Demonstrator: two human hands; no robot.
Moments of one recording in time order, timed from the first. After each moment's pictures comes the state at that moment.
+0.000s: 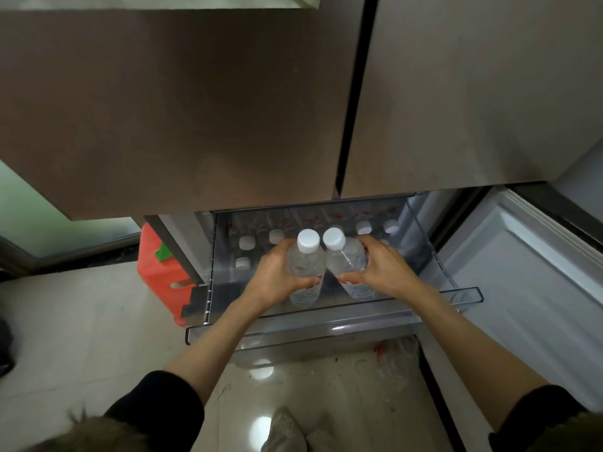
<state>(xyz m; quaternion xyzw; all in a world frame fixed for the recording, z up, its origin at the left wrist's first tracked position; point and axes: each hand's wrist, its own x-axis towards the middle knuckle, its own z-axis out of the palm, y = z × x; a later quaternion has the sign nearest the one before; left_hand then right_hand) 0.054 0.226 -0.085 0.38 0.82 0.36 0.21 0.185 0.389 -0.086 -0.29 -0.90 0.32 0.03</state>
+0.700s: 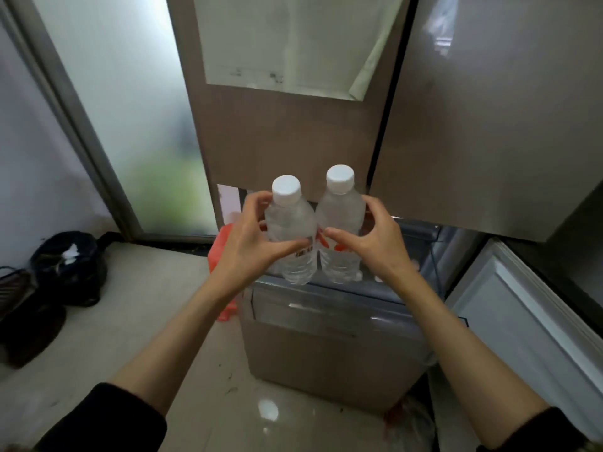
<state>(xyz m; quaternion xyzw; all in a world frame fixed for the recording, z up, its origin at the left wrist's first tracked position) 0.164 0.108 0.052 0.29 0.79 0.54 -0.04 0.230 0.297 0.053 -0.07 -0.84 0.48 0.24</state>
